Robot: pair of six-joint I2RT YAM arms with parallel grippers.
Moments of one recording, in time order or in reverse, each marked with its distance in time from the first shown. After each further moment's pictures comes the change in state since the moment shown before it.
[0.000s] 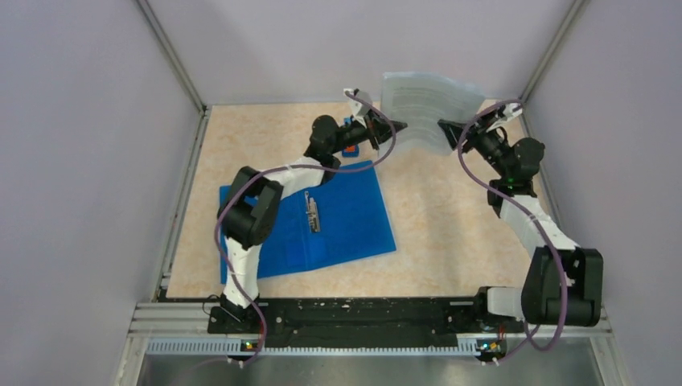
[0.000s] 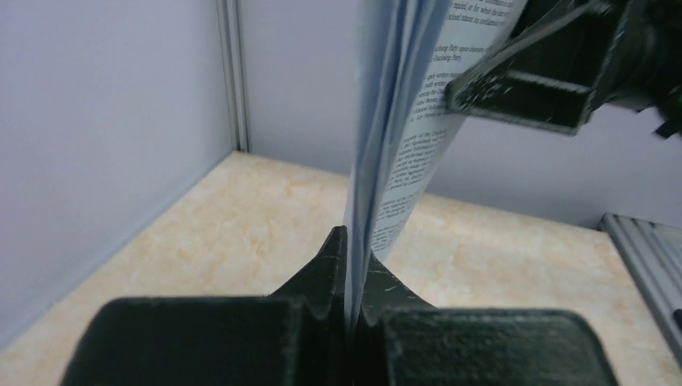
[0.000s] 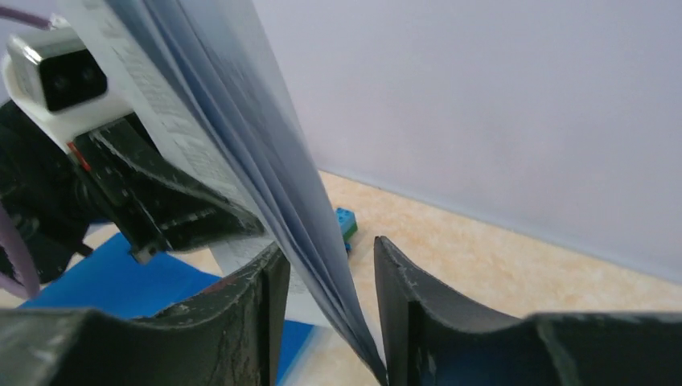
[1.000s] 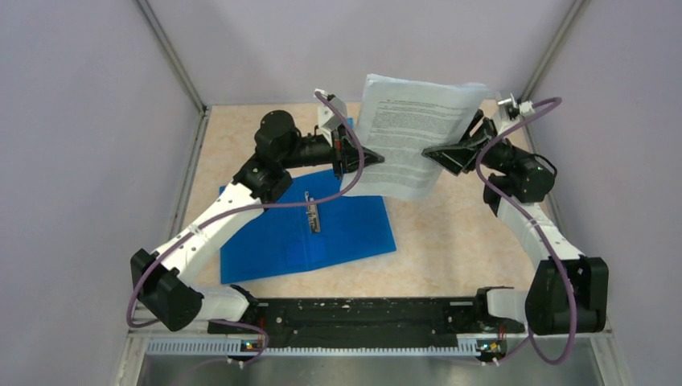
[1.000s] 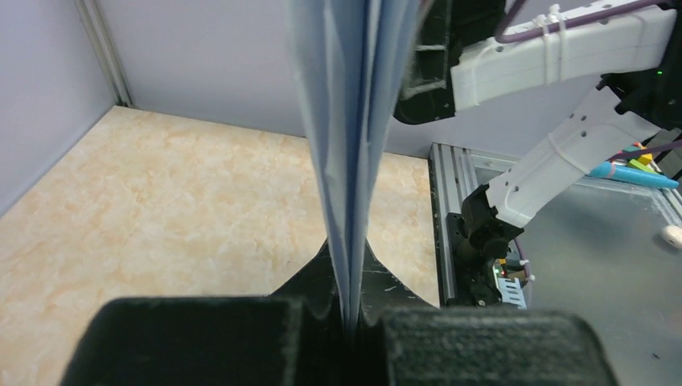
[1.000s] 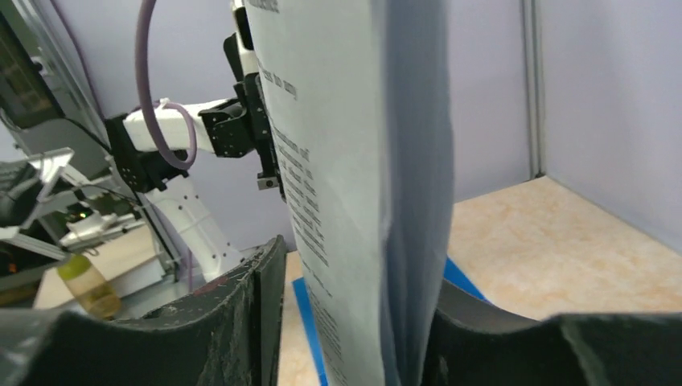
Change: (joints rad) left arm -0.054 -0.796 -0.159 -0.874 0.155 0.113; right arm 0.101 -0.129 0.074 0.612 -0.441 0.869
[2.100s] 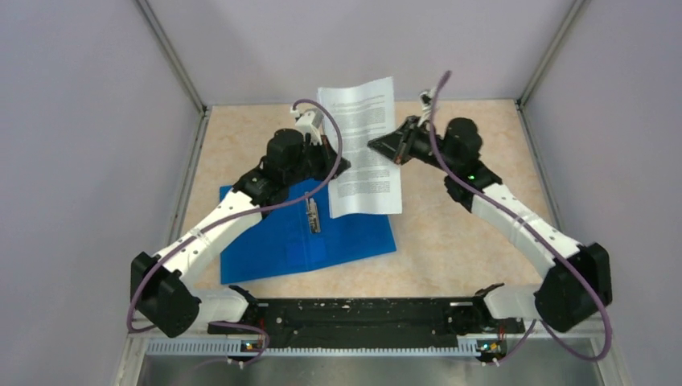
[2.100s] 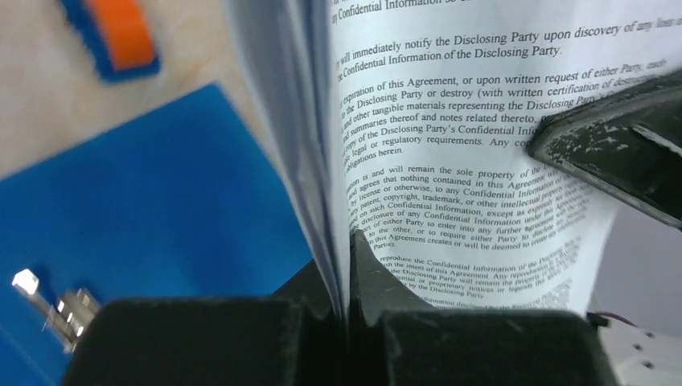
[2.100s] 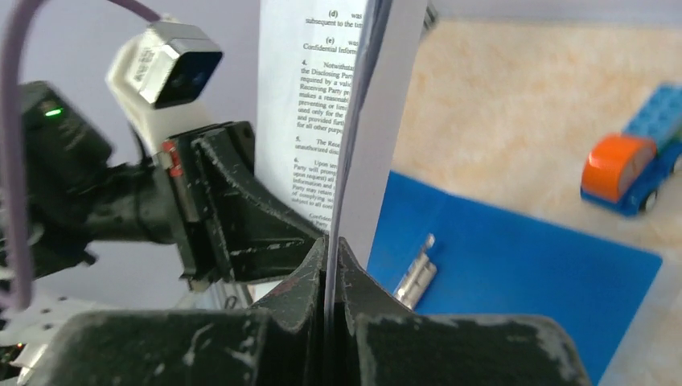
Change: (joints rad) left arm 0.040 -0.061 -0.100 -0.352 -0.601 -0.320; right arm 0.384 0.011 0.196 -1.154 0.548 -0.558
